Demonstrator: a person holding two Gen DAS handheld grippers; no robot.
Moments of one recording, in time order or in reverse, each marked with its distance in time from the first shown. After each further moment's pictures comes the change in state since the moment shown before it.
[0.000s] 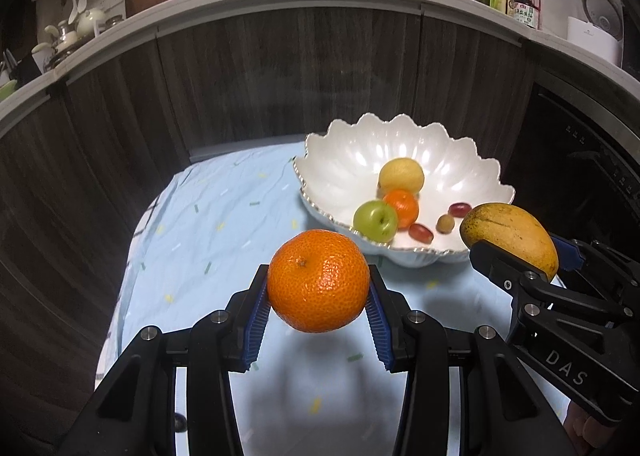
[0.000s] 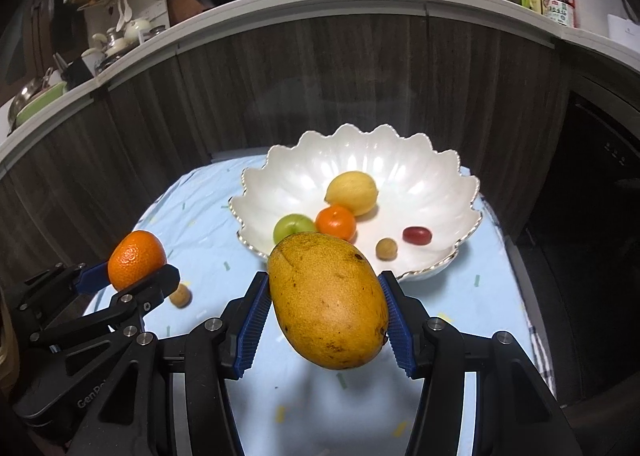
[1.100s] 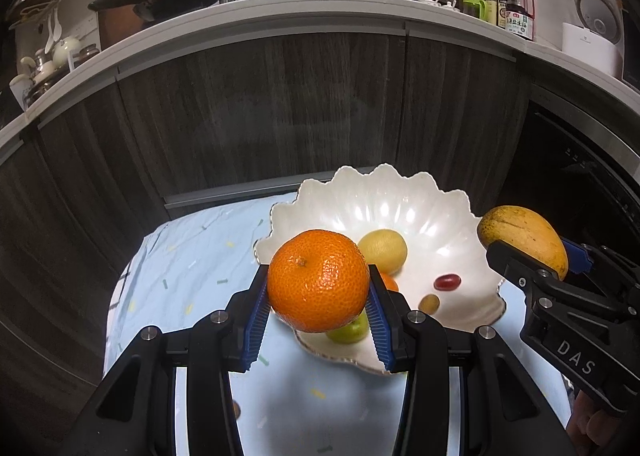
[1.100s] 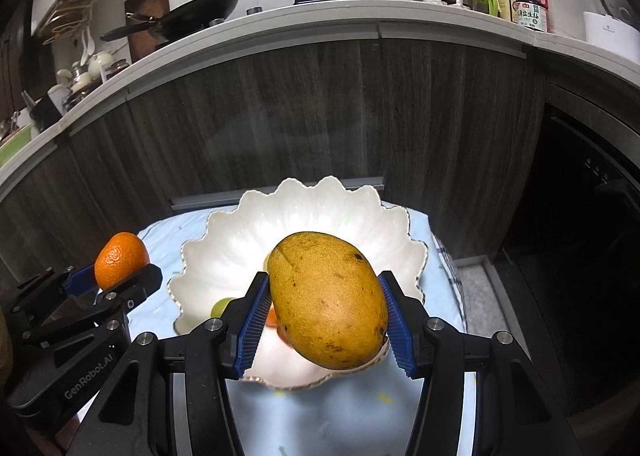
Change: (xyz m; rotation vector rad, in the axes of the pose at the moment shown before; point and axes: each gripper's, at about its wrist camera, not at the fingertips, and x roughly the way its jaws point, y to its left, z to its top) left arm 0.037 -0.029 0.078 0.043 -0.048 -0.028; right arm 0.020 -0.052 0.063 0.072 -0.058 -0.085
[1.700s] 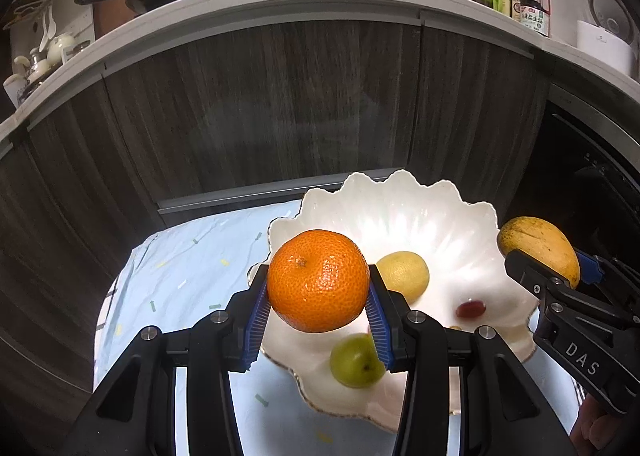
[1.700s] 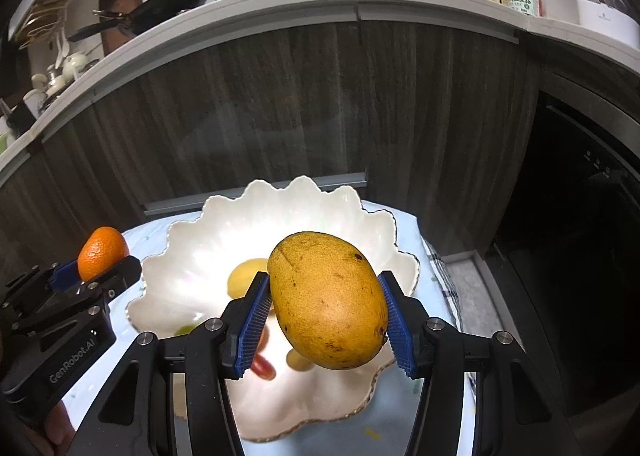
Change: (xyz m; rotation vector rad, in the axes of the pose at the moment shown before) left arm 0.053 0.005 0.020 -0.006 0.017 0.014; right arm 0.047 -0.014 0.013 0.037 0.029 -0.068
